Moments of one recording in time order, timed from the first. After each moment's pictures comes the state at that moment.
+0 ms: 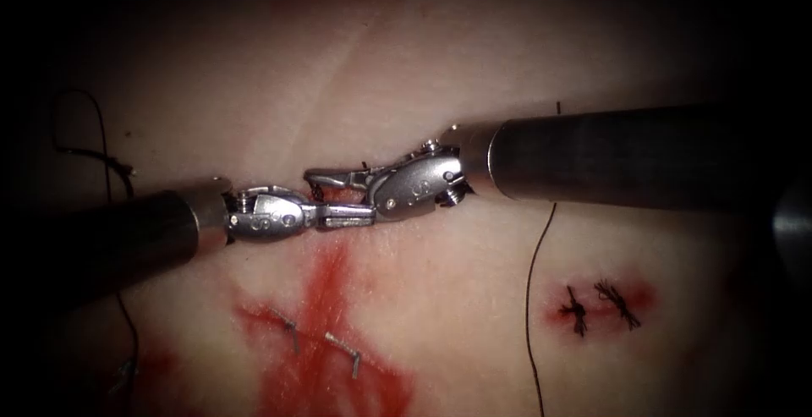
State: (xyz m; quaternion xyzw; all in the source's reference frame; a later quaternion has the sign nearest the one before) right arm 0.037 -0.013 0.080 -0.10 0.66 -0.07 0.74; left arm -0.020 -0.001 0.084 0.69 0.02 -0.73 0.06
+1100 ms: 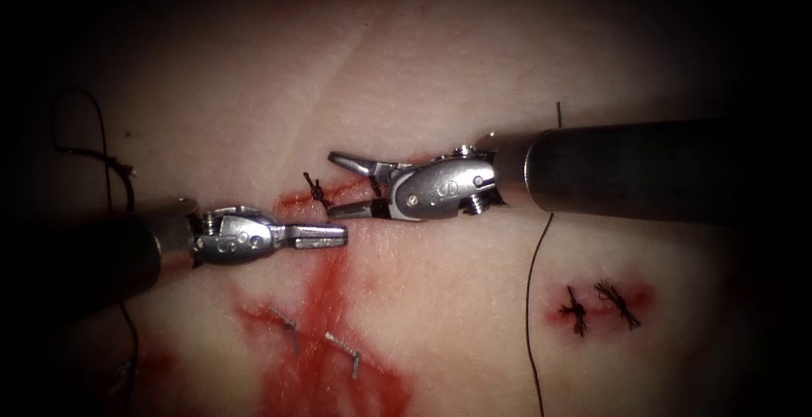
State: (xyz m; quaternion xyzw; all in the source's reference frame) right arm 0.032 -0.010 0.076 -0.12 0.61 0.01 0.78; left arm -0.016 -0.003 0.080 0.67 0.01 -0.74 0.03
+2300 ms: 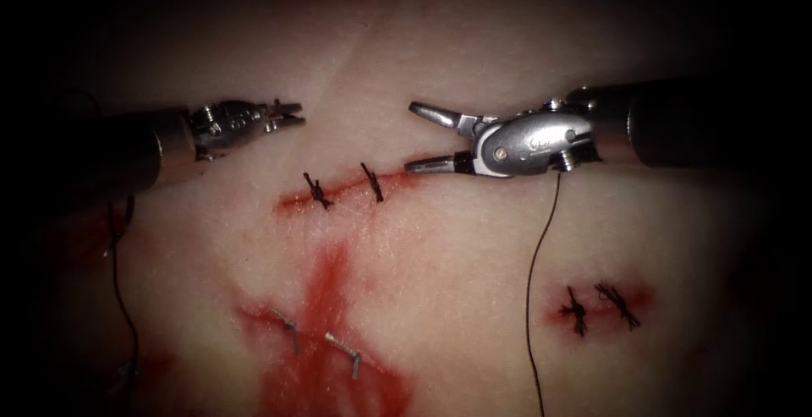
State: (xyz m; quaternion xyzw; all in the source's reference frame) right arm 0.026 -0.007 0.072 -0.14 0.60 0.04 0.78; left arm -0.011 0.007 0.091 0.28 0.03 -0.94 -0.22
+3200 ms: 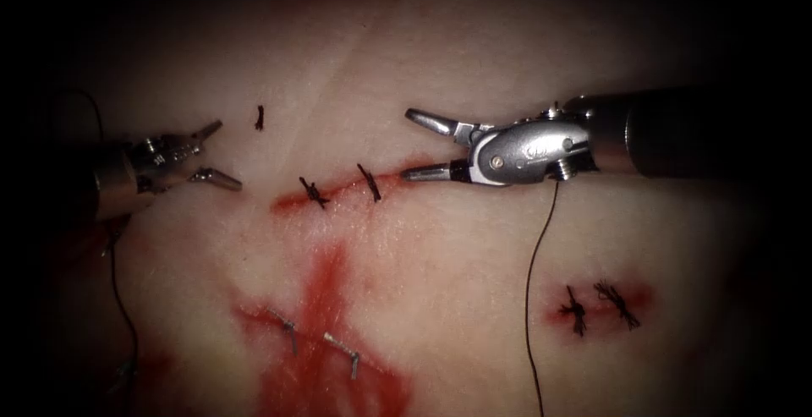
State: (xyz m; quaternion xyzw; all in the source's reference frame) right arm 0.026 -0.007 0.072 -0.13 0.61 0.05 0.78; left arm -0.004 0.002 0.088 0.18 0.06 -0.95 -0.26
